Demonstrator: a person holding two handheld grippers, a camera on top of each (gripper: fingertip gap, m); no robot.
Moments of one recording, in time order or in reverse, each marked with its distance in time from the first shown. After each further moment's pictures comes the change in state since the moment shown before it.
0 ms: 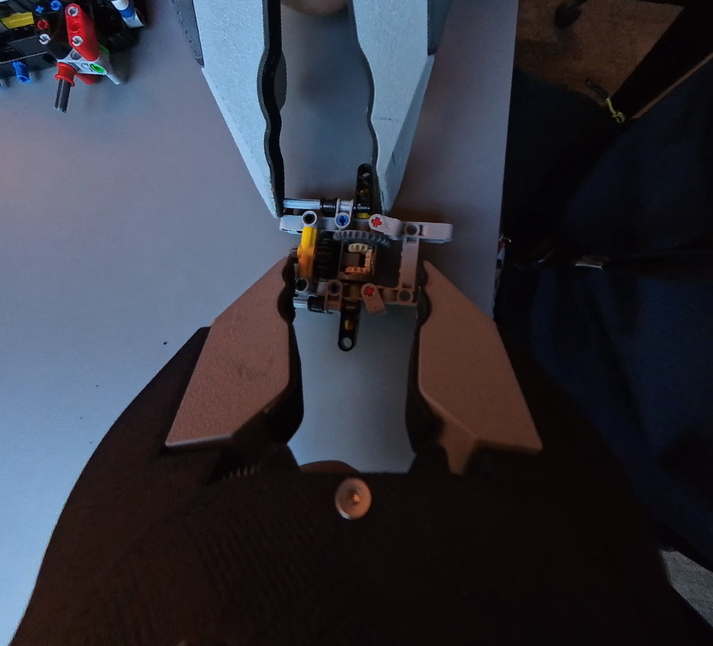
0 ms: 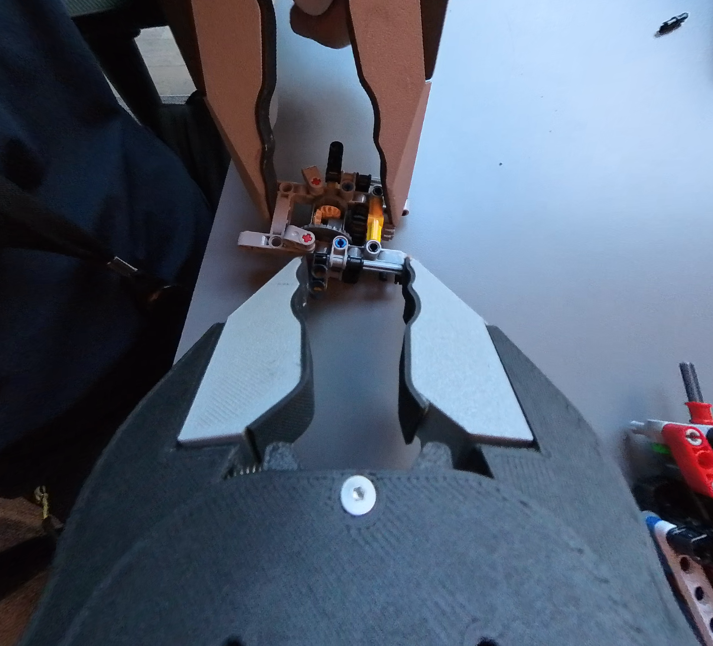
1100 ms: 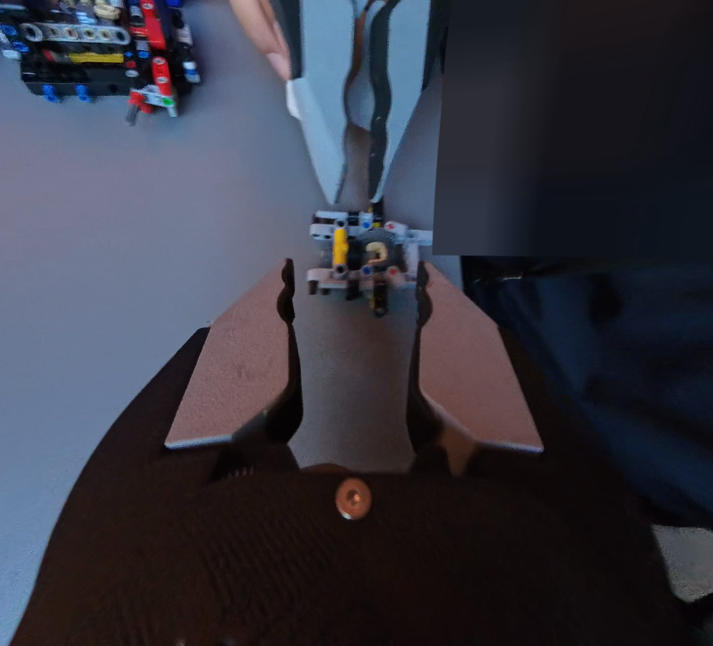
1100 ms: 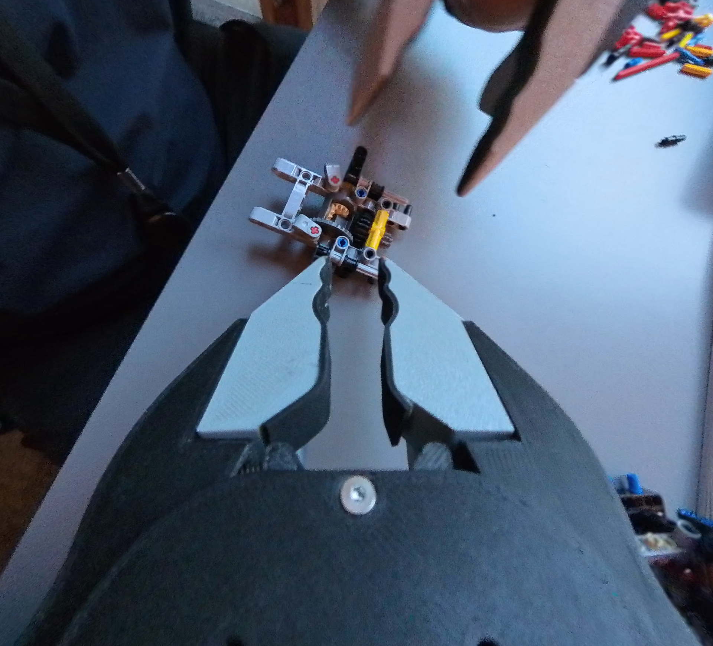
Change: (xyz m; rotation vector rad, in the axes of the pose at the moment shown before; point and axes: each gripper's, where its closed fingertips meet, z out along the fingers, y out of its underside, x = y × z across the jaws) left arm -0.023 -0.009 -0.046 0.253 0.250 -0.135; right arm 0.003 -0.012 -0.013 -0.089 -0.088 -0.303
